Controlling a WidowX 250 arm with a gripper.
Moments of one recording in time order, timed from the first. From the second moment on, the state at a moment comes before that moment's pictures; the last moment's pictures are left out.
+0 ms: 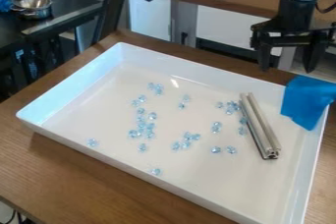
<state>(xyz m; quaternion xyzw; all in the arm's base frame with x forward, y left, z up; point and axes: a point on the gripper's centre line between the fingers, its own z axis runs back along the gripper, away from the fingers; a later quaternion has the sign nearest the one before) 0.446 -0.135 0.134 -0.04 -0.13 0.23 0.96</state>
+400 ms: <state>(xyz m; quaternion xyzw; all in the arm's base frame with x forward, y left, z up) 0.443 -0.137 0.102 -0.03 -0.10 0.23 0.97</state>
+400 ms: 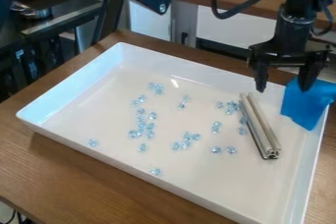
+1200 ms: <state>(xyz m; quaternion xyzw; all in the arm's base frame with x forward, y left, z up) 0.429 -0.125 0.056 0.00 -0.09 0.23 0.97</state>
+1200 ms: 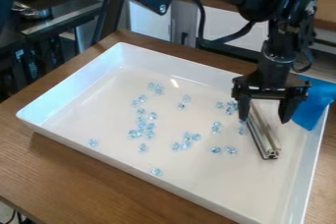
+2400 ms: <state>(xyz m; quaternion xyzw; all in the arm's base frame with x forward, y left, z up) 0.415 -0.112 0.047 -0.02 -0.09 0.24 0.97</state>
